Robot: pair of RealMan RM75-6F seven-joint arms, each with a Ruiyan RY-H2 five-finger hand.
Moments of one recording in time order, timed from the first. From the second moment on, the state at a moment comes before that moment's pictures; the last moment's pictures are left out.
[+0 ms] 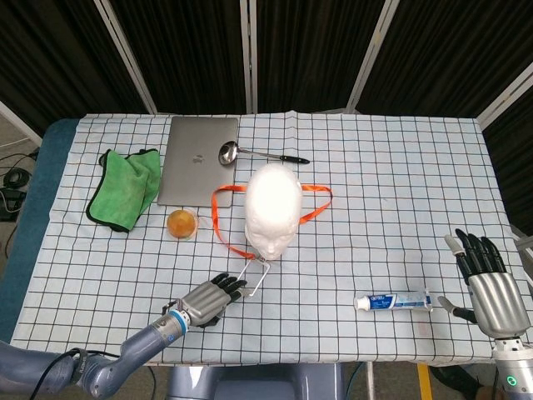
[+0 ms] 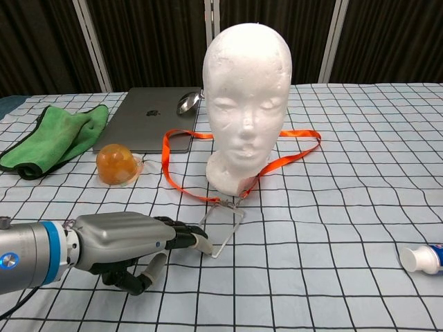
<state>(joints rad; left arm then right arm) -0.80 -1.55 0.04 -1.76 0.99 0.73 0.54 0.12 -1.06 0.01 -1.67 -1.58 1.55 -0.05</state>
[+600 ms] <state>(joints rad) -0.87 -1.51 0.11 -1.88 0.89 0.76 0.62 0.11 -1.06 0.03 -1.67 -1.59 1.55 -0.04</state>
